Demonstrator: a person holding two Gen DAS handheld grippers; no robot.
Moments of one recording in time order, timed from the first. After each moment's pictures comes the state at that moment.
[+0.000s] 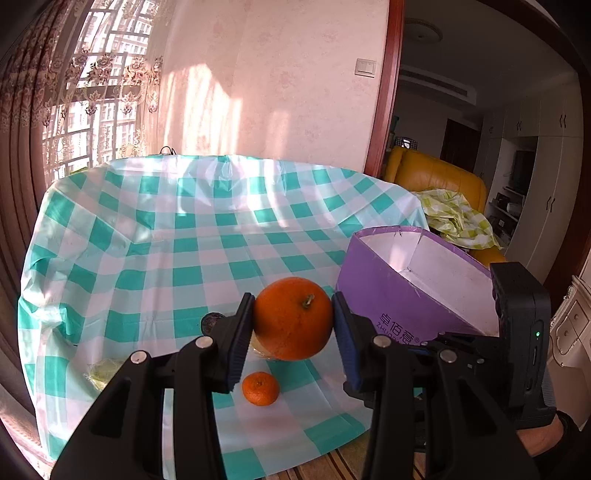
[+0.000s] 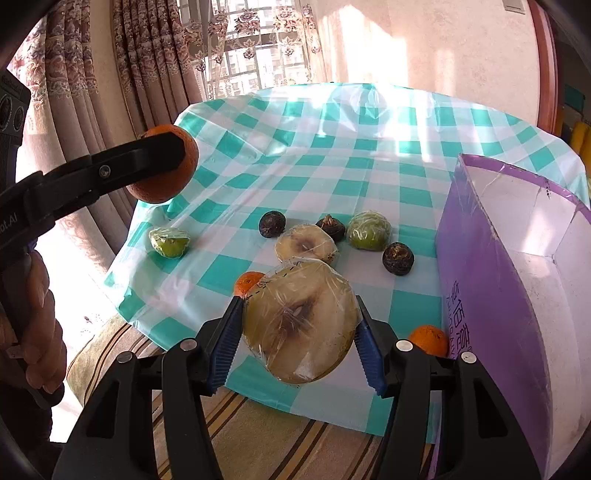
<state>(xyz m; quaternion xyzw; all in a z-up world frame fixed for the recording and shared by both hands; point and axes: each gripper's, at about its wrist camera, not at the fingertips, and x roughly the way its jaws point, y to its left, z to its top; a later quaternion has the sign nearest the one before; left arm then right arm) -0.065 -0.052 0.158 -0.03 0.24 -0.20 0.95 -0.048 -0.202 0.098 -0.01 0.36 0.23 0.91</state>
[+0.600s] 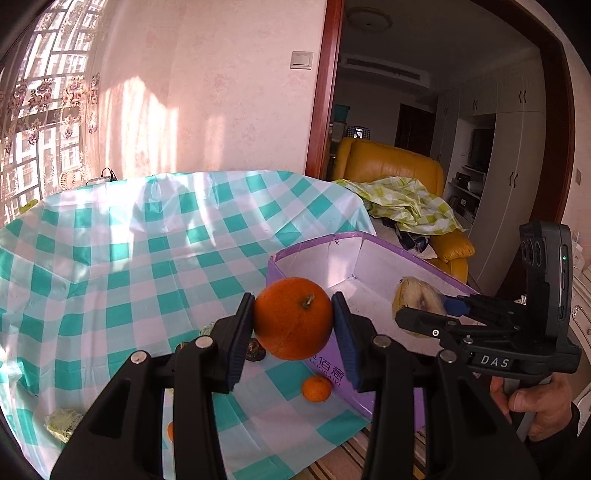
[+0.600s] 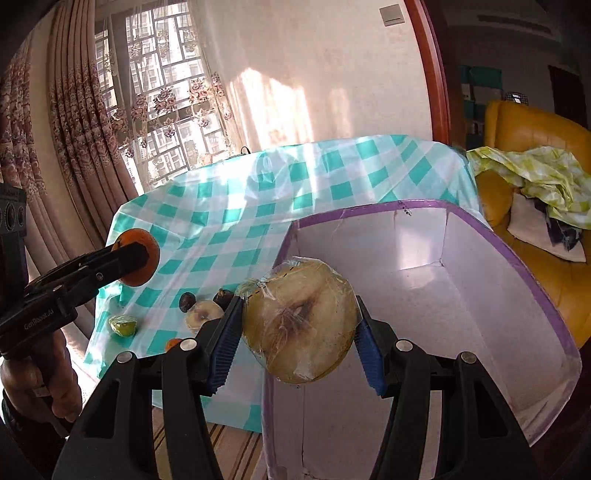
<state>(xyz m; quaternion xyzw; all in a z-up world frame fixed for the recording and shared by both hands) -0.044 -0.150 0.186 0.02 0.24 -0.29 0.93 -0.064 -0.346 0.150 0.09 0.29 0.09 0.95</state>
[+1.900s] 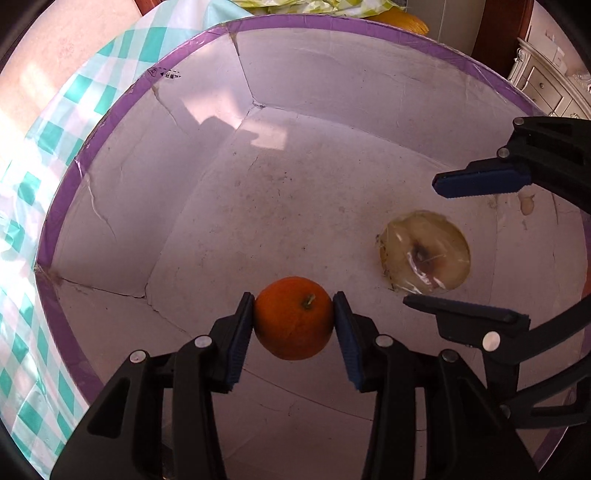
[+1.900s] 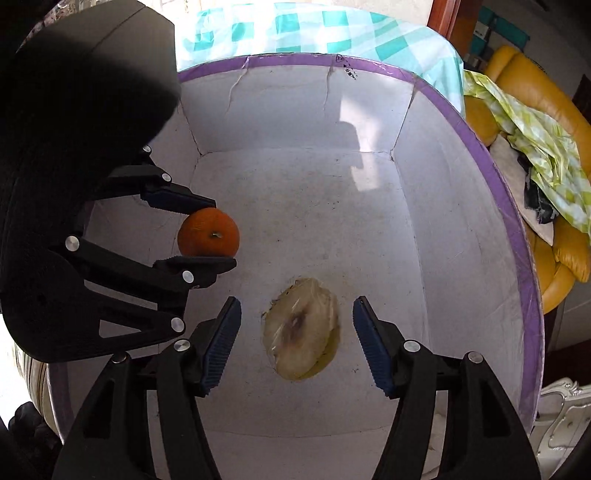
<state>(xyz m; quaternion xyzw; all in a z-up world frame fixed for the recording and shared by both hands) 0.067 -0.349 0.057 0.33 0.48 -0.37 0.72 0.007 -0.397 0.075 -0.03 0.53 0.04 0.84</state>
